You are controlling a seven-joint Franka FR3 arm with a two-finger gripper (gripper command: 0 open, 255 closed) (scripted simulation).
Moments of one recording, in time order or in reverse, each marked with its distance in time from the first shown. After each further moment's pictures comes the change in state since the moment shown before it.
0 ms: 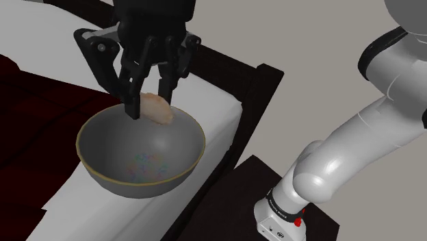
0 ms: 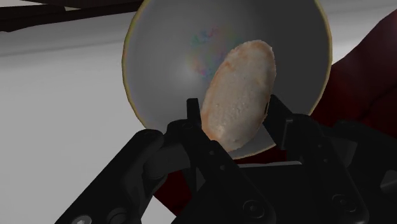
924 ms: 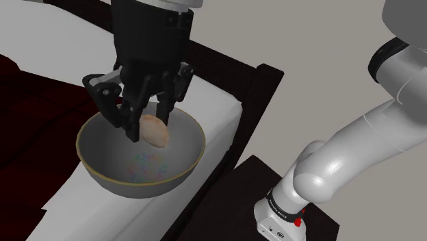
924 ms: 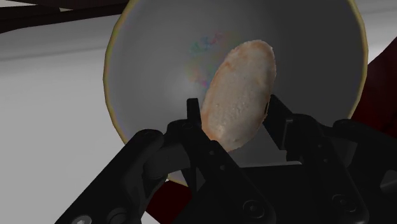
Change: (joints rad) arm 0.009 -0.060 -0.024 -0.153 0.040 0.109 -0.029
